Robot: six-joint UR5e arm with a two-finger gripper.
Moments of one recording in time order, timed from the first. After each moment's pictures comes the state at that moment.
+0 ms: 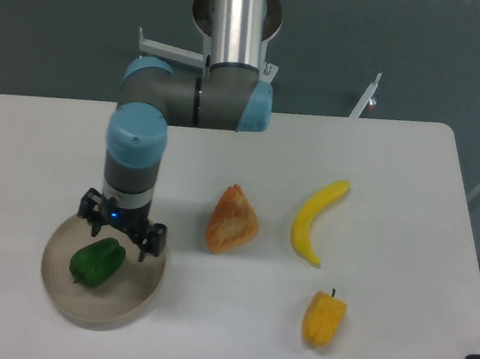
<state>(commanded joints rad) 1.86 -2.12 -1.42 -0.97 1.39 0.43</state>
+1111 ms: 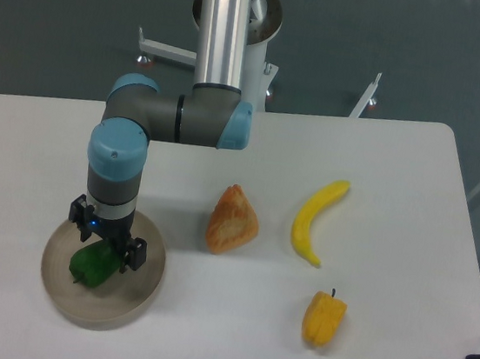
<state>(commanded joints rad) 1.85 -2.17 -1.42 -0.92 1.40 0.53</state>
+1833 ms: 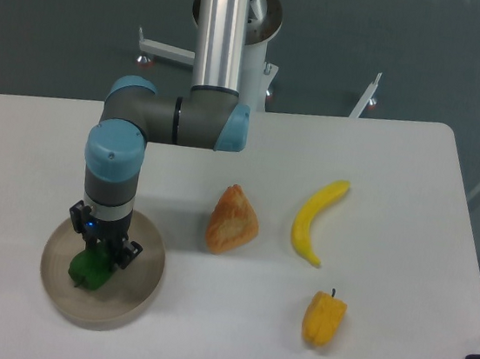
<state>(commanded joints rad) 1.85 -2.16 -1.41 -0.92 1.40 0.54</state>
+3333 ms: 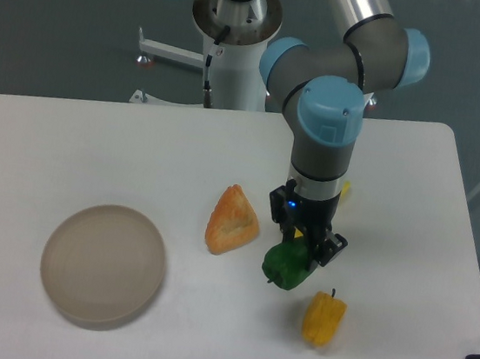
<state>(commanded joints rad) 2.26 -2.05 -1.28 -1.13 1.52 1.22</state>
